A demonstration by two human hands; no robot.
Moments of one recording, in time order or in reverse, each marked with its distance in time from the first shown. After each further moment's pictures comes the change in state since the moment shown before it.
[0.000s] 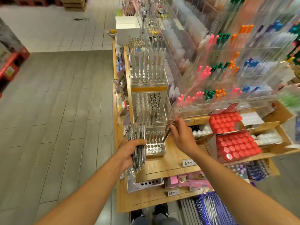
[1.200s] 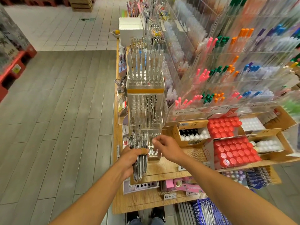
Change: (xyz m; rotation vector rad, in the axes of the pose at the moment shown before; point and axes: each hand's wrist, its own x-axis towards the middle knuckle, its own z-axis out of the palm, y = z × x) left_hand 0.009 -0.029 0.021 0.010 0.035 0.016; right_hand -0.007 0.010 0.023 0.180 -0.402 0.145
